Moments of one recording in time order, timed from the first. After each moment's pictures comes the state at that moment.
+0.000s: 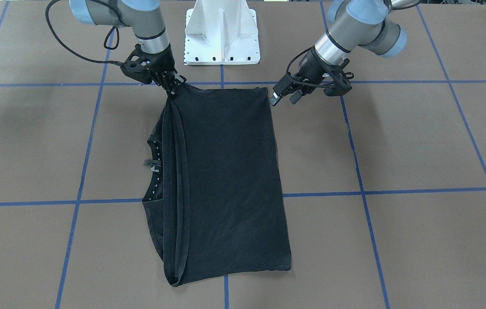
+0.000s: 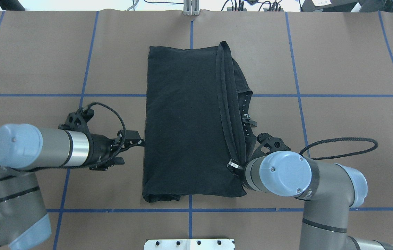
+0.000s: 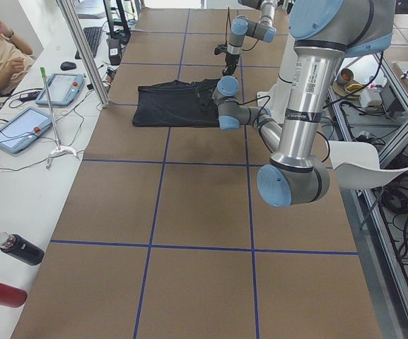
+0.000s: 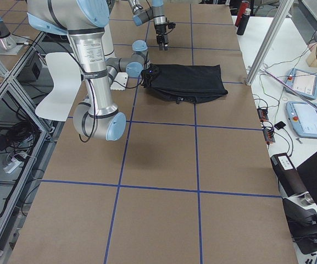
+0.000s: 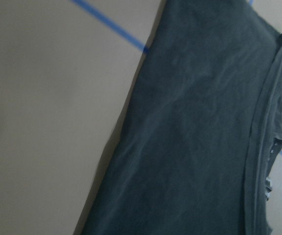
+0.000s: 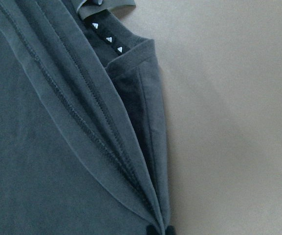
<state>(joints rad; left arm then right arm) -0.43 -1.78 -1.90 -2.34 -1.80 -1.92 0.29 -1.24 2.01 -1.49 1.65 1.95</state>
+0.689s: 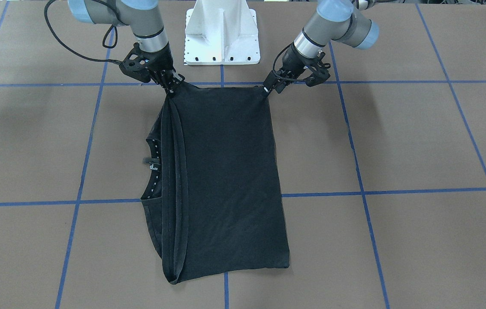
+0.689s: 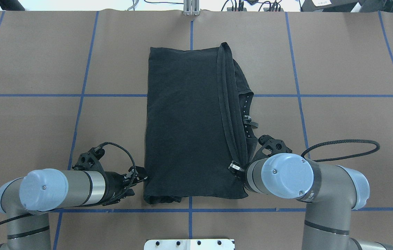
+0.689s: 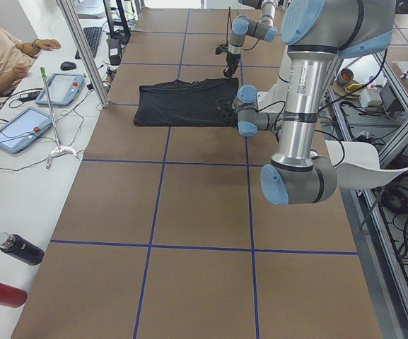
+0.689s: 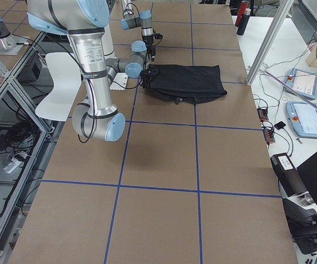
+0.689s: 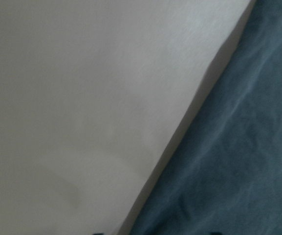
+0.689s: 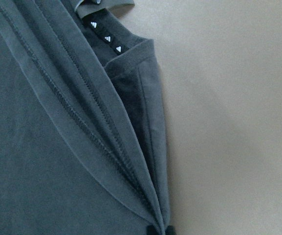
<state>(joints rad) -0.26 -1.76 -1.88 -2.31 -1.67 -2.07 0.28 -1.25 2.02 -1.49 1.65 1.96</state>
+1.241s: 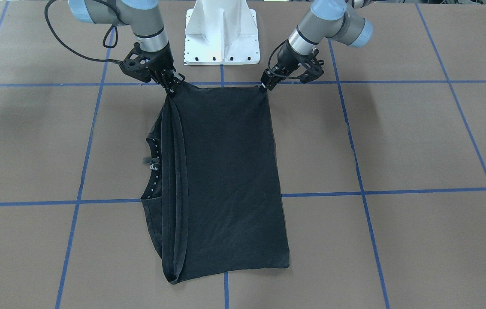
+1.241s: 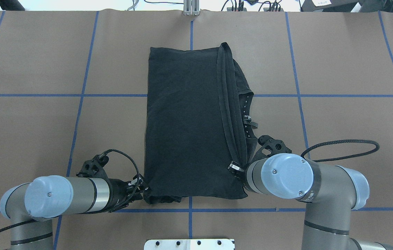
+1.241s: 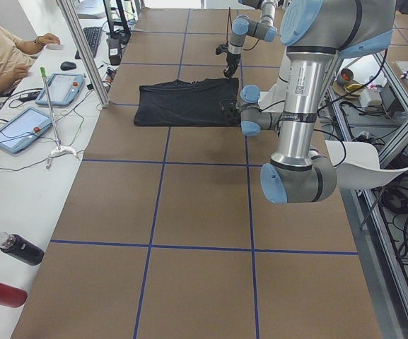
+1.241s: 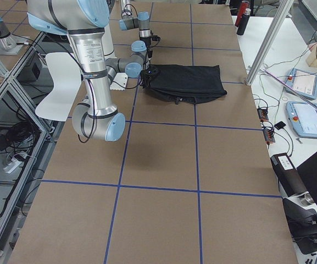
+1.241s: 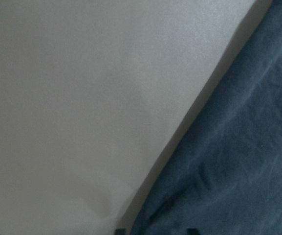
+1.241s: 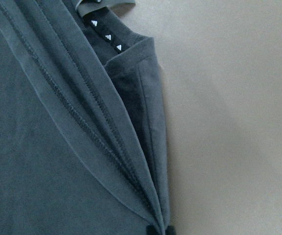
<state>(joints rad) -0.24 -1.77 -1.88 -2.31 -1.67 -2.09 0.28 -1.25 2.02 -1.49 1.65 1.96</state>
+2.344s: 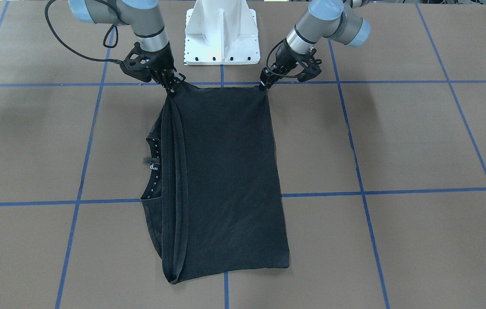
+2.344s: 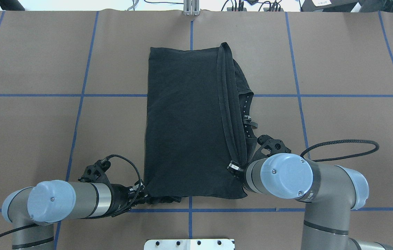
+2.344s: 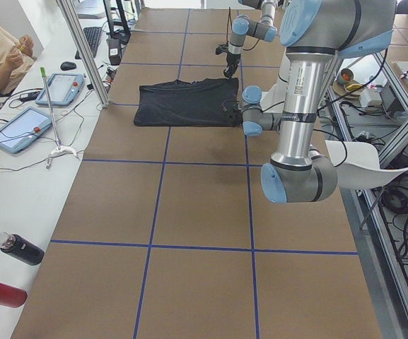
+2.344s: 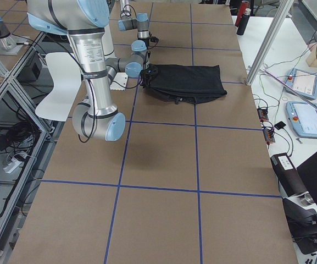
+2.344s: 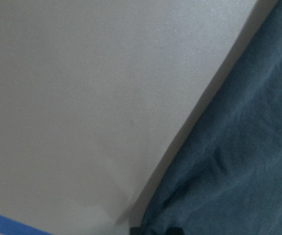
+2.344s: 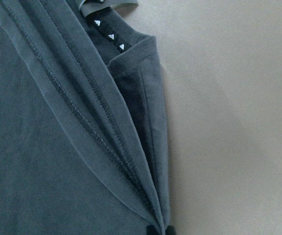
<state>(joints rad) -0.22 -1.77 -1.87 -2.31 -1.67 -2.10 0.28 -1.25 2.02 -1.49 1.65 1.96</state>
